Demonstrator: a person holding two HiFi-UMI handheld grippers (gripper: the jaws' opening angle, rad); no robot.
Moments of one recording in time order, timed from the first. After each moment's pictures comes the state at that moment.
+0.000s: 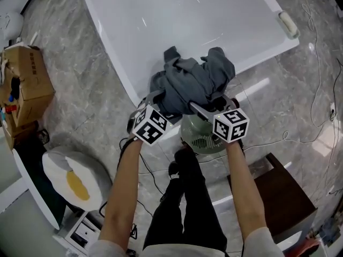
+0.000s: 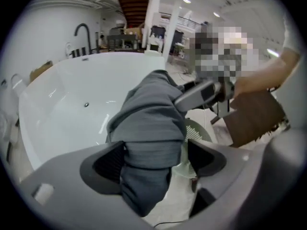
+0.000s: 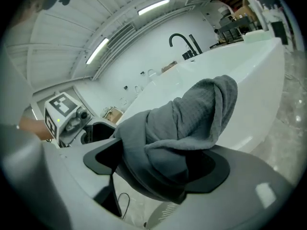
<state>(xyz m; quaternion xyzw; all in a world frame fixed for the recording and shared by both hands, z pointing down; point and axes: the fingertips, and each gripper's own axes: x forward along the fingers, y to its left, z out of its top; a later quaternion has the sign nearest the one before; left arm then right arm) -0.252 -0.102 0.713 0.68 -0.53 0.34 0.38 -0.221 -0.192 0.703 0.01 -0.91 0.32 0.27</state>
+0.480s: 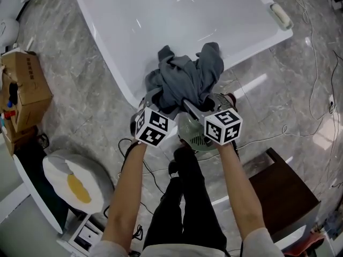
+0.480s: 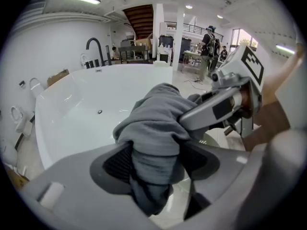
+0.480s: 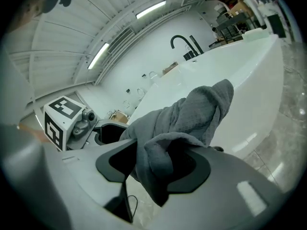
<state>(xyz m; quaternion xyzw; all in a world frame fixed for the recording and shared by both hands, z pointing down) -0.249 -0.119 0.702 0.64 -0.60 0.32 0.35 -0.218 -0.164 0.681 -0.01 -0.91 0.34 0.25</state>
